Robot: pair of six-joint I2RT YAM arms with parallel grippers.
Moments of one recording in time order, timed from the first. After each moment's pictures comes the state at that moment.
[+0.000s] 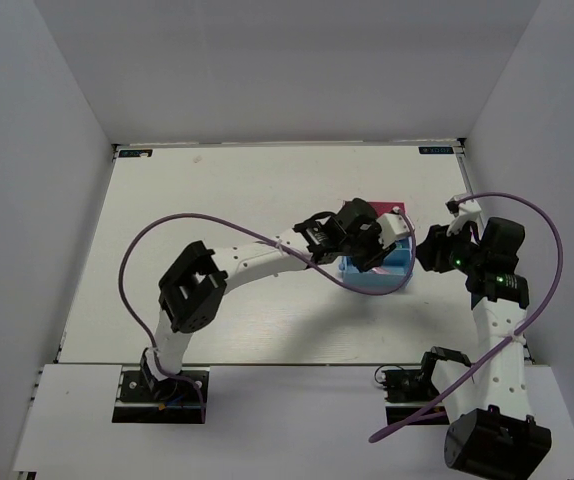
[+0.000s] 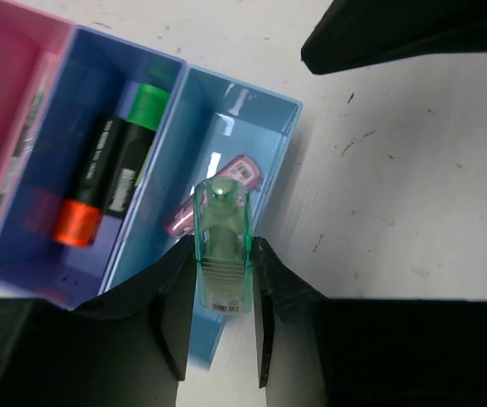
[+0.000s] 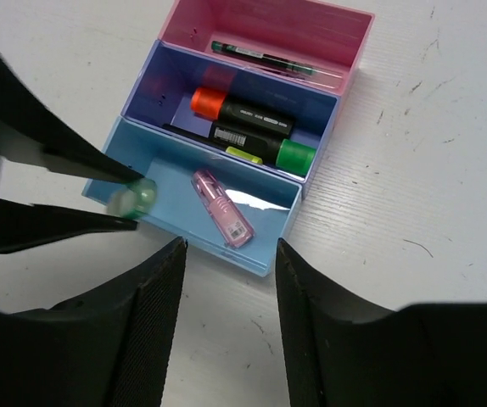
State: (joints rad) left arm -1.05 2.00 1.65 -0.25 0.17 0.15; right arm -0.23 0.82 0.75 -0.56 -0.62 -0.22
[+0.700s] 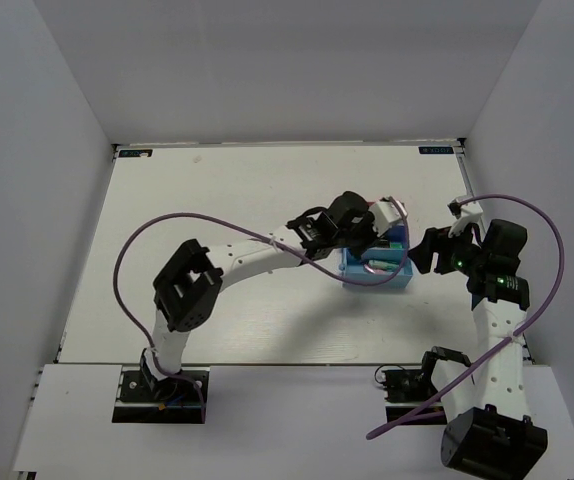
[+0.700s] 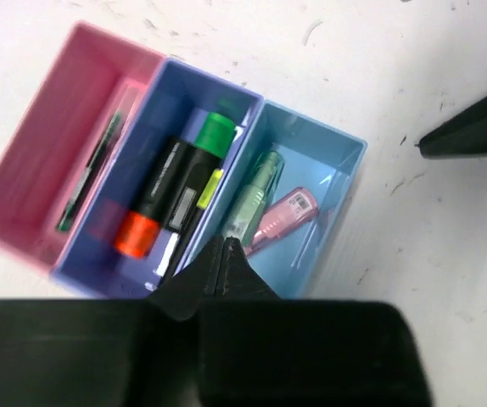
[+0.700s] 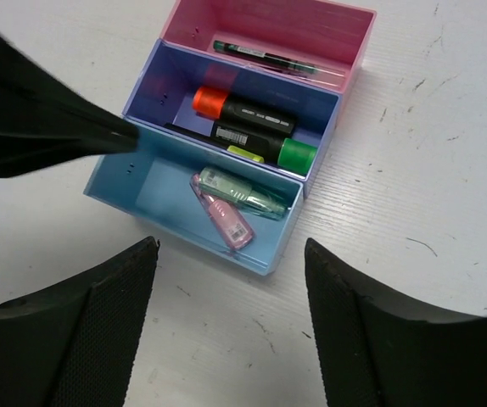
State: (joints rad) left arm -1.01 2.04 1.65 -0.13 0.15 0.15; right arm -0.26 0.81 0.74 -0.56 -0.65 -0.23
